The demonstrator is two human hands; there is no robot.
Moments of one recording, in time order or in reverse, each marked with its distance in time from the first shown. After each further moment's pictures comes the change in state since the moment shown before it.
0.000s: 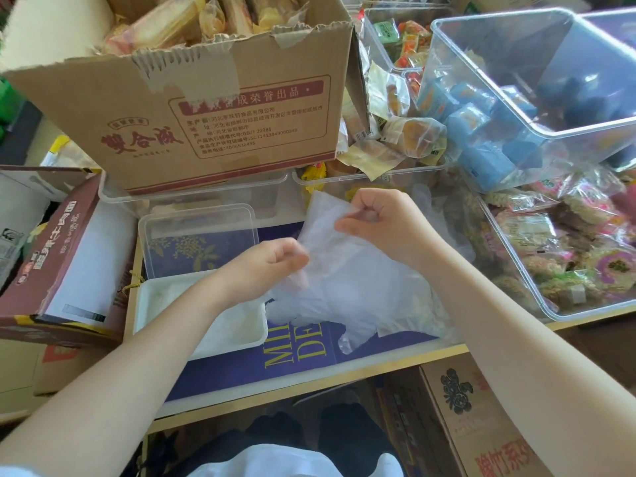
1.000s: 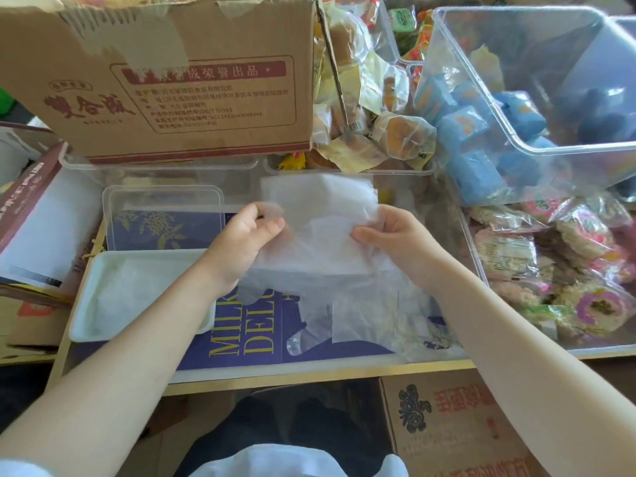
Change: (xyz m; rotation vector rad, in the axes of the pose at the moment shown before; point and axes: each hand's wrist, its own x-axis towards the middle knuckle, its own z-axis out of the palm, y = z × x) left_hand 0.051 0.020 0.054 -0.520 0.464 0.027; right_hand -0.001 0.083 -0.049 0.444 -0.181 0.232
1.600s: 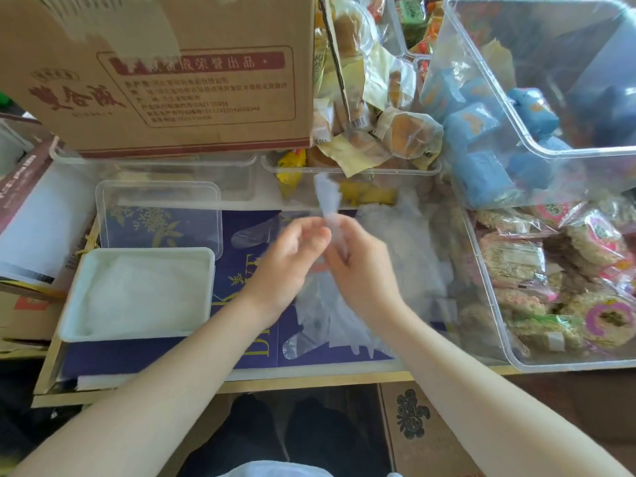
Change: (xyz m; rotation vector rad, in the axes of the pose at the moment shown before) left_hand -0.021 0.002 0.060 -0.018 -0.048 0.027; right_hand -0.015 0.011 0.056 -0.392 0.247 -0.278
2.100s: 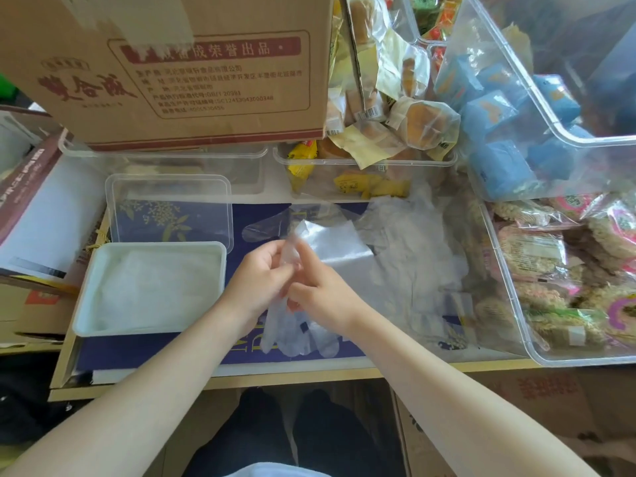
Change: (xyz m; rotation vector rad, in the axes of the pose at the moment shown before) left_hand -0.012 -0.029 -0.044 0.078 0.113 -0.200; right_hand -0.012 -0.014 0.050 0.335 -0.551 0.204
